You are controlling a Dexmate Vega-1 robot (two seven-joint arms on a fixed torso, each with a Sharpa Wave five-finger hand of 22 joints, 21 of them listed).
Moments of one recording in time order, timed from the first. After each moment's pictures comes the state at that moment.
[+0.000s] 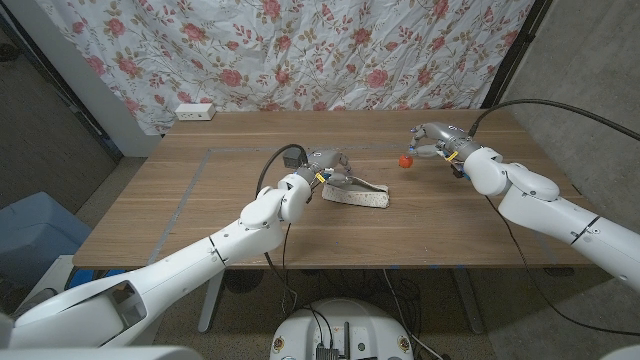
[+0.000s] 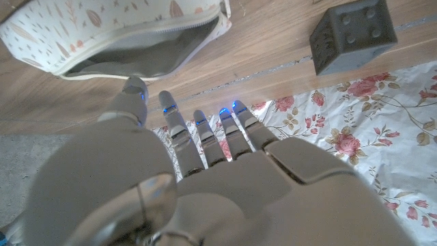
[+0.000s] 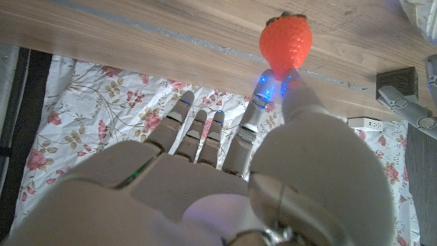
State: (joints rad) left arm 0.69 0.61 0.88 -1.90 0.73 0.49 -0.03; left_hand 0.78 0.00 0.35 -0.17 0.18 0.83 -0.15 0.19 0.18 0.39 -0.15 0.20 0.17 0.29 -0.04 0.18 0.16 0.25 0.00 0.19 0.17; right arm -0.82 -0.97 -0.52 -1.88 -0.38 -0.31 -0.02; right_hand 0.98 -0.02 0.43 -0.16 0.17 1.02 -0.19 0.60 0.27 0.36 -0.07 0.21 0.20 0.19 -0.04 0.28 0.25 0.42 -0.01 0.19 0.16
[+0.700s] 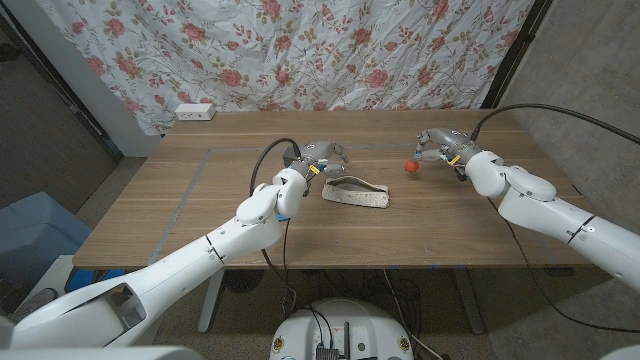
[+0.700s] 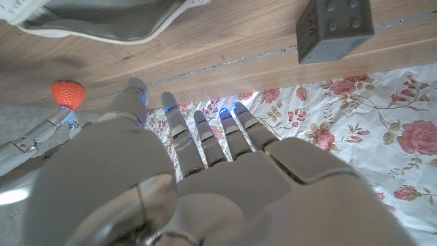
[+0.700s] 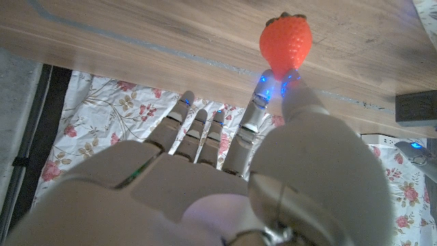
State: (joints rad) left arm 0.73 0.60 0.80 -1.92 0.66 0.52 0.04; left_hand 0.77 0.00 0.34 -0.16 0.18 0.80 -0.13 0.18 0.18 0.38 -0.14 0.19 0.17 0.28 -0.04 0.18 0.17 0.23 0.01 0.19 0.17; right arm -0.80 -0.96 -0.56 -1.81 -0.39 -0.31 -0.02; right_hand 0.98 -0.02 0.43 -0.16 0.17 1.02 -0.19 0.59 0.26 0.36 -0.07 0.21 0.20 0.20 -0.04 0.28 0.25 0.42 -0.01 0.19 0.16
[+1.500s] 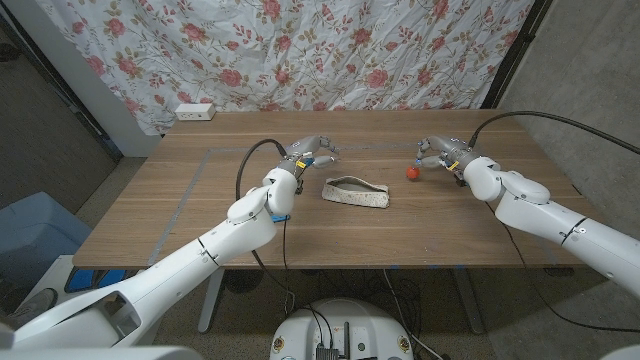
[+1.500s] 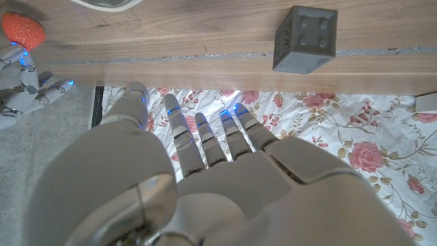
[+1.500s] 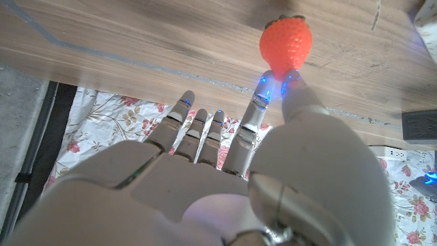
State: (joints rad) left arm 0.79 0.60 0.72 -1.94 0.49 0.54 0.17; left_hand 0.75 0.02 0.33 -0.15 0.18 0.77 -0.13 0.17 0.18 0.36 -0.12 0.18 0.17 0.26 -0.04 0.17 0.17 0.22 0.01 0.19 0.17; right arm -0.77 -0.94 -0.60 -1.74 -0.39 -0.30 -0.02; right_hand 0.98 -0.02 0.42 -0.16 0.17 1.00 -0.21 0.58 0.26 0.37 -0.07 0.21 0.20 0.20 -0.04 0.28 0.26 0.43 -0.01 0.19 0.17
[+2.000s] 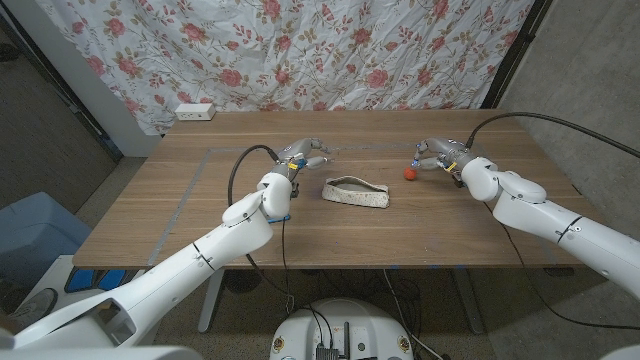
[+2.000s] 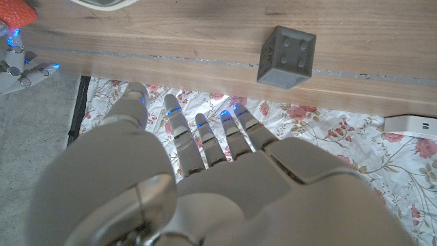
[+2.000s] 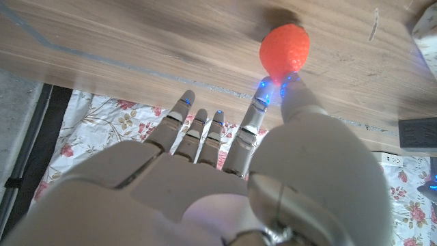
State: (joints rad) left arm 0.81 0.61 0.70 -1.95 0.40 0.57 0.23; left_hand 0.74 0.03 0.33 -0.15 0.18 0.76 -0.13 0.17 0.18 0.36 -0.12 0.18 0.17 0.26 -0.04 0.17 0.16 0.22 0.01 0.19 0.17; right arm -0.75 -0.93 -0.63 -1.72 -0.41 -0.29 0.00; right_hand 0.96 -0.03 0.40 -0.15 0.17 0.92 -0.21 0.56 0.26 0.35 -0.06 0.20 0.20 0.20 -0.04 0.28 0.26 0.42 0.00 0.19 0.17
